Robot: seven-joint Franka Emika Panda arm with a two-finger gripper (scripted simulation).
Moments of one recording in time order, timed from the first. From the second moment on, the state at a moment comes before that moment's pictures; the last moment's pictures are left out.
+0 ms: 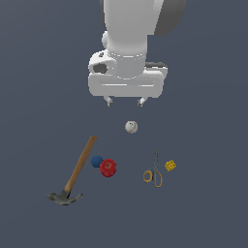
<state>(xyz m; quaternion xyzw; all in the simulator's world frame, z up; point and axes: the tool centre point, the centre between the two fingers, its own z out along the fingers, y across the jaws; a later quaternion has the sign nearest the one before) 0.001 0.004 0.333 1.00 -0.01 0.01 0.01</state>
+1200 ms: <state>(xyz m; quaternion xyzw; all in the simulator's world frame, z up) 0.012 0.022 0.310 1.00 0.02 -0.01 0.02</state>
